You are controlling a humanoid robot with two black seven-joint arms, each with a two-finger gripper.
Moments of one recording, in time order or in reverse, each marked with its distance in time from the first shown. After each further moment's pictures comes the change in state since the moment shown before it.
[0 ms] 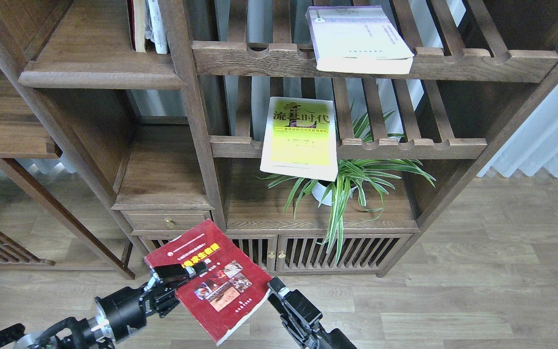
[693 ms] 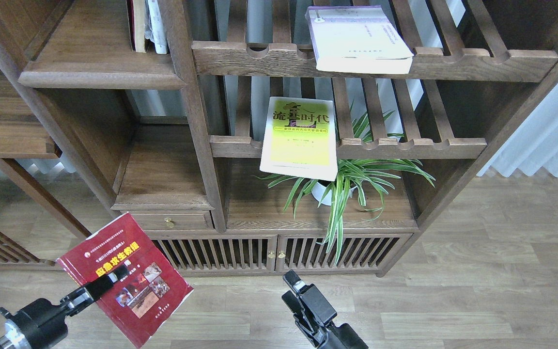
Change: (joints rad) left arm 0.435 0.041 -0.667 -0.157 0.643 0.000 -0.050; right arm -0.005 0.000 0.013 0.000 -0.004 0.000 -0.002
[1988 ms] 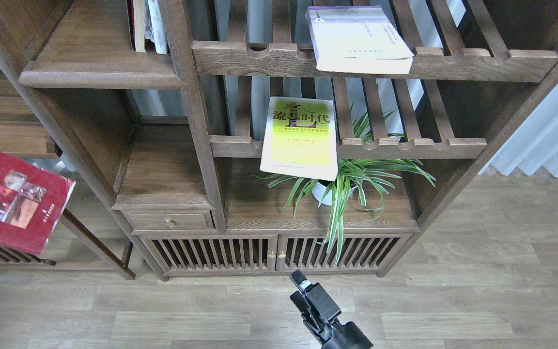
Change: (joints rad) left arm -0.170 0.028 -0.612 -0.002 0.031 0.000 0.064; right arm 0.036 0.000 0.059 -0.063 0.003 0.000 0.001
